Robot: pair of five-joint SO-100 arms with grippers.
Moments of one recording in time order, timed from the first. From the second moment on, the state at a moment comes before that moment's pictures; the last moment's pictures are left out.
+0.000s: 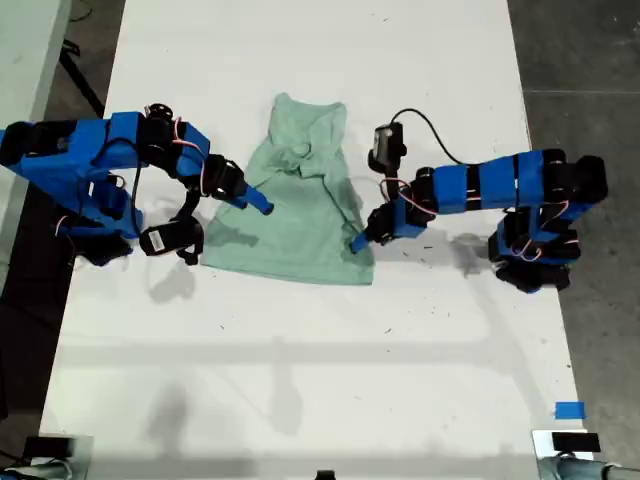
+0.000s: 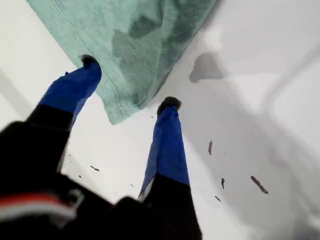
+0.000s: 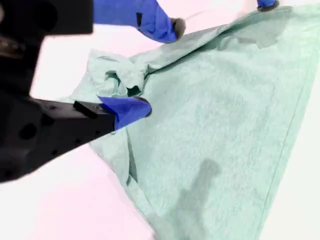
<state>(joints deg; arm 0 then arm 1) -8.3 107.8 98.2 76.5 22.1 2.5 98.0 115.3 54.1 -22.1</state>
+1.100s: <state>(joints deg) -7.7 107.8 98.2 76.3 20.6 4.6 93.7 121.3 41.9 -26.0</state>
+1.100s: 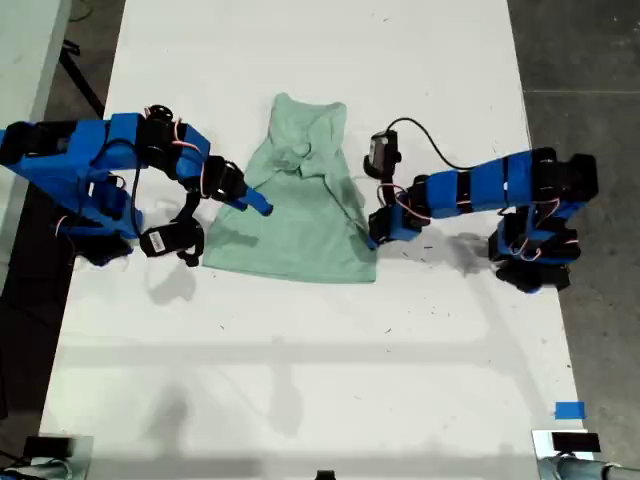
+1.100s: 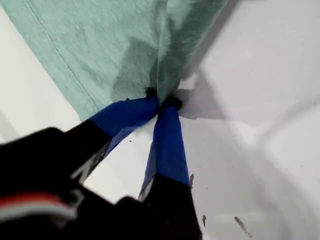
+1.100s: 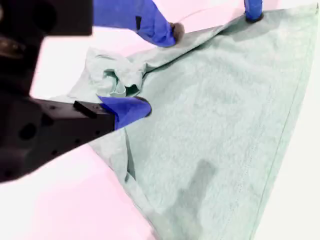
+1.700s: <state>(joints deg) -7.7 107.4 98.2 76.3 20.6 4.5 93.6 114.2 52.3 -25.6</state>
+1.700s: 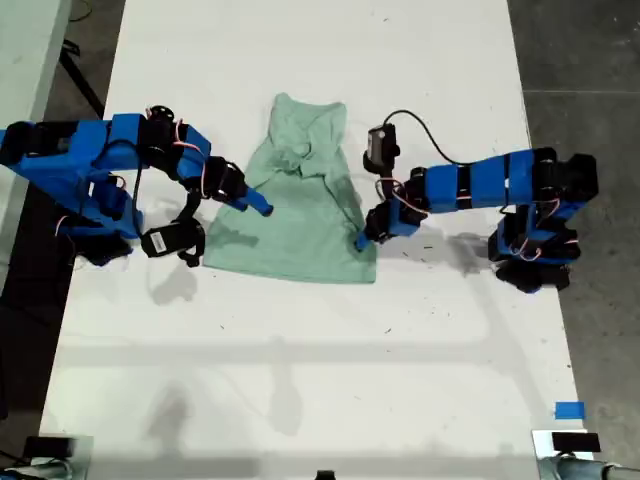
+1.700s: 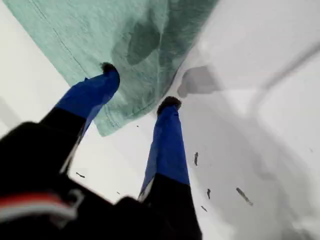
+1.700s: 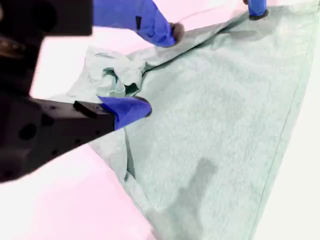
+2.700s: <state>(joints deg) -7.7 107.4 98.6 76.3 20.6 4.4 96.5 97.6 73.8 -26.5</state>
